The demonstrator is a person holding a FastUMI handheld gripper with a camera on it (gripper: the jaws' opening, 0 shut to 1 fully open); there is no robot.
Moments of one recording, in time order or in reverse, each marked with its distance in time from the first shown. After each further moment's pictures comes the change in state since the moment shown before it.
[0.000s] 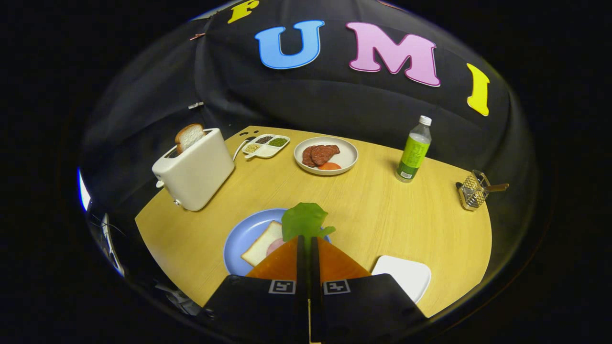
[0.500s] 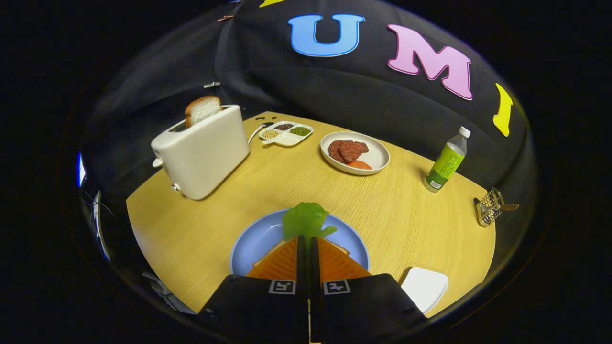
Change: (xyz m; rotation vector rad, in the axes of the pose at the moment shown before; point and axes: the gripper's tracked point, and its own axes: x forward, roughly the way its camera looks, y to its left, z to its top) arm 0.050 0.041 -0.019 -0.139 0.051 0.005
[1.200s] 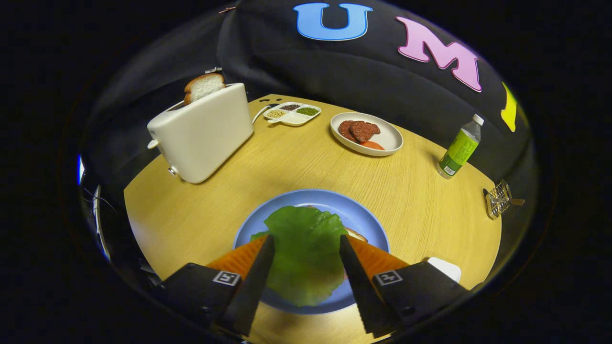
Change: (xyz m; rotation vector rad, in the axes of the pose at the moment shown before) arm 0.005 0.013 -0.013 0.040 0.062 0.034
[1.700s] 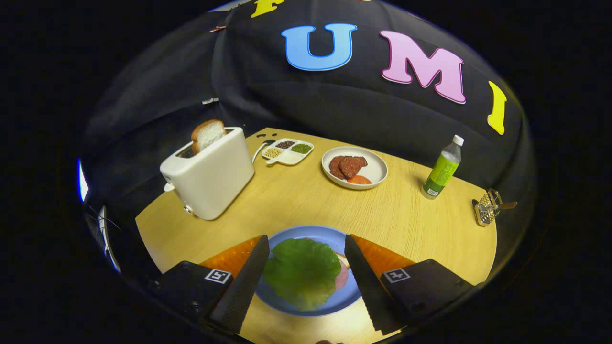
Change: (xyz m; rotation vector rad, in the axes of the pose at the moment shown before) arm -0.050 0.001 0.072 0.035 -0.185 -0.005
